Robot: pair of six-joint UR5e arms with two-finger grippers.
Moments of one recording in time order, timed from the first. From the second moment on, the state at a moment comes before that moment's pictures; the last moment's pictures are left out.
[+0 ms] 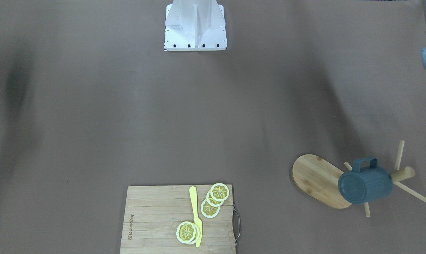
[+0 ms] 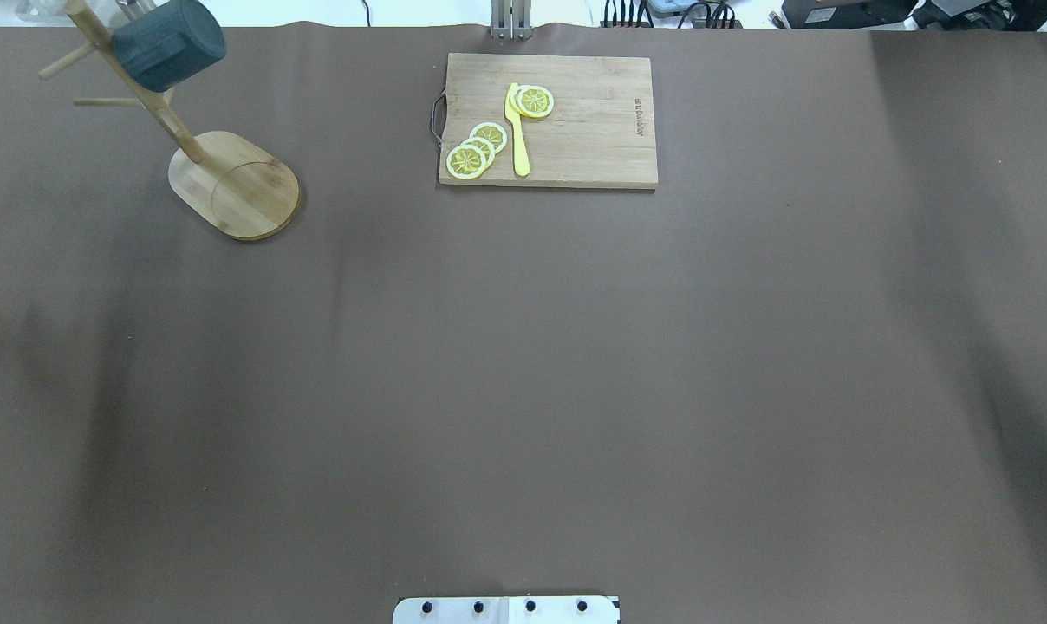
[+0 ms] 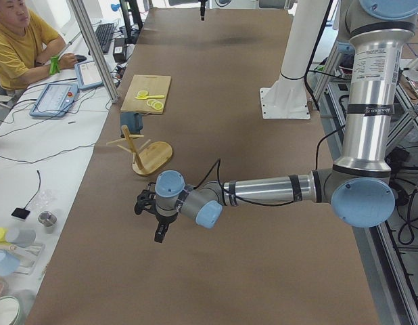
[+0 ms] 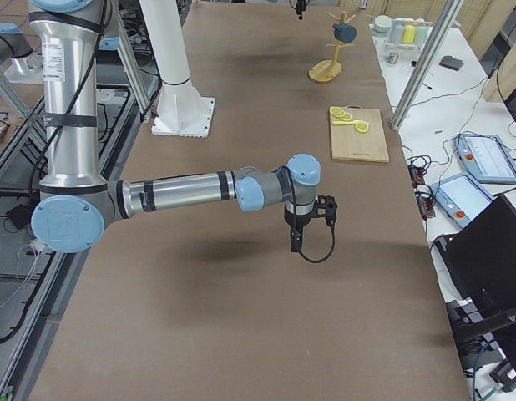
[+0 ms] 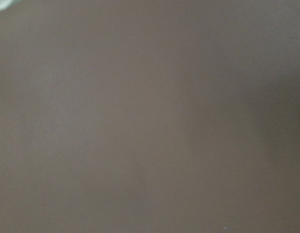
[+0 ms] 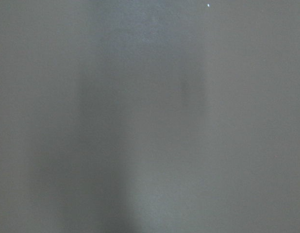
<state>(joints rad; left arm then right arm) -1.38 -1.62 -1.39 -2.07 -2.29 -0.26 1.33 -1.62 1.73 -1.45 2.26 0.32</state>
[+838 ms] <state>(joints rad) -1.39 -1.54 -1.58 -1.80 -2.39 -0.30 1.35 -1.66 1.69 -1.45 2.30 0.24</state>
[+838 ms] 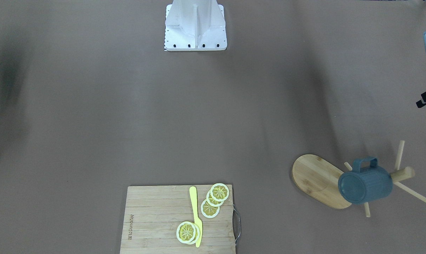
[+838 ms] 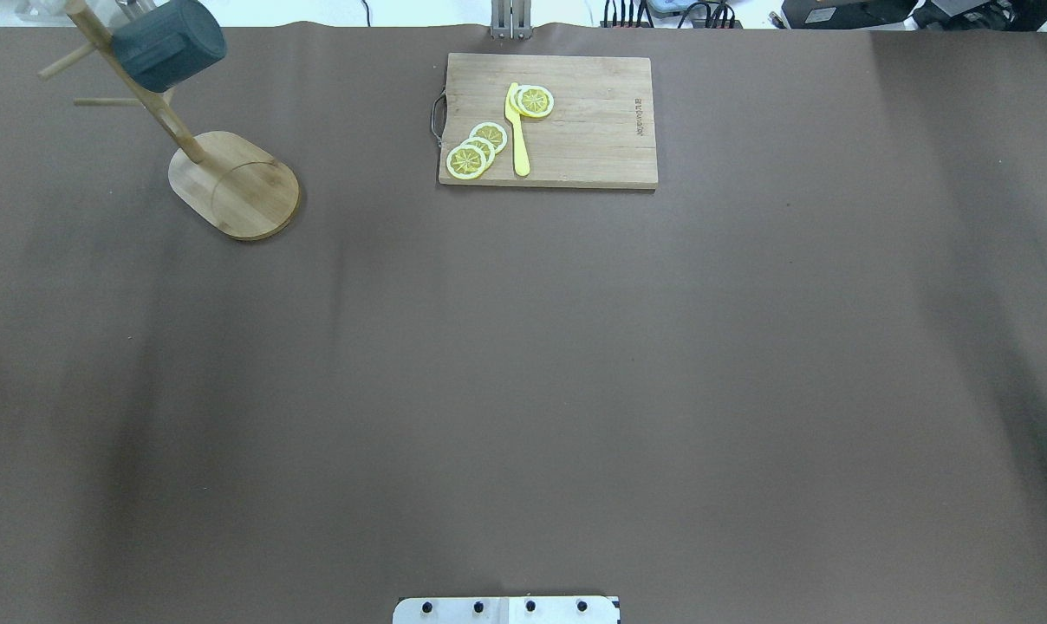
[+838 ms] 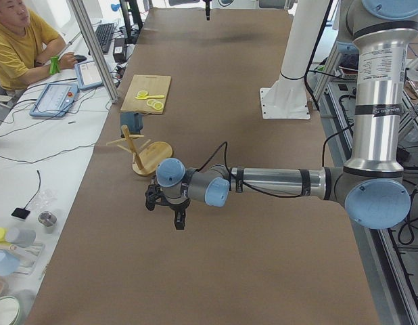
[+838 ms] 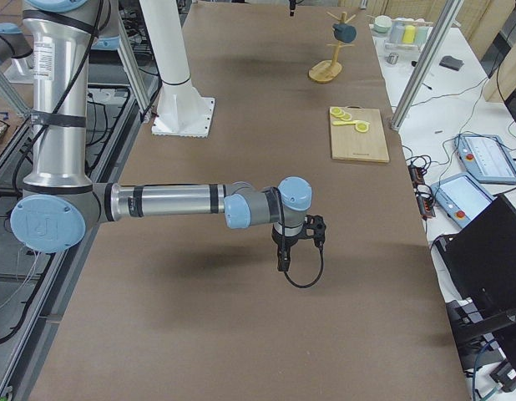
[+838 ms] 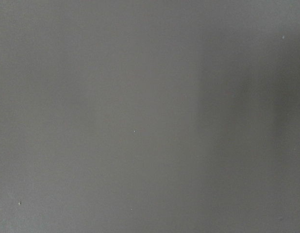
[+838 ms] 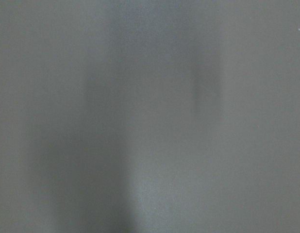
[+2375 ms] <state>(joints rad) -1.38 -1.56 -1.61 -1.80 -2.38 -0.30 1.37 -1.64 1.65 -1.45 2.31 0.25</state>
